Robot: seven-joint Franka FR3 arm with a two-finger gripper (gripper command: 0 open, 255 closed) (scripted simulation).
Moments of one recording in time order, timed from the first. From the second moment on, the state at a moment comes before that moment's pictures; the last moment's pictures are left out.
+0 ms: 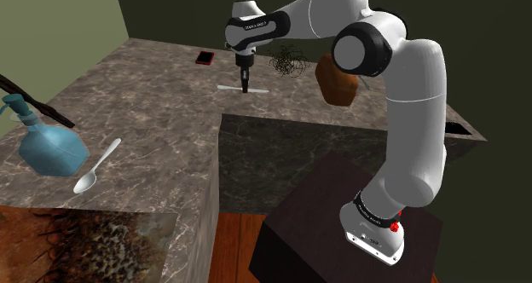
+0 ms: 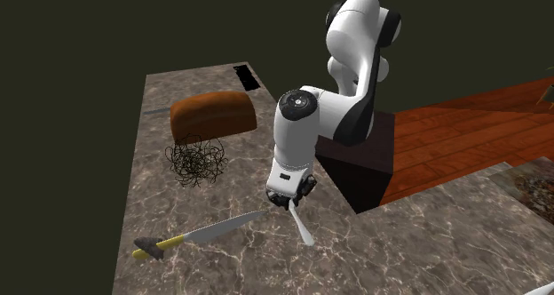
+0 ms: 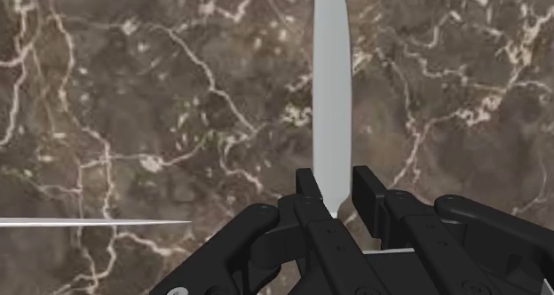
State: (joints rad) arm 0.04 0.56 -0.15 -1.48 0.04 1.94 -0.90
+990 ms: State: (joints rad) arm 0.06 0.50 -0.15 -1.39 0.03 1.80 -0.88
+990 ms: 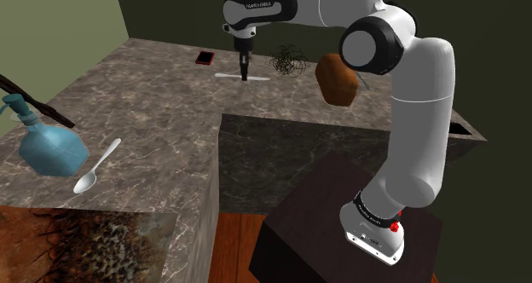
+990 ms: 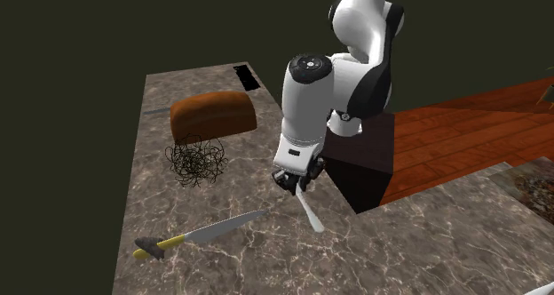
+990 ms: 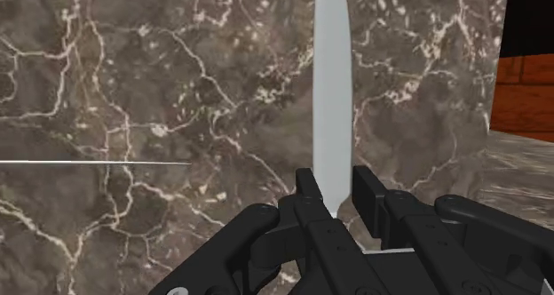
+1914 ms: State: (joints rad) arm 0.26 0.33 -0.06 -1.63 0.01 1.87 -0.60
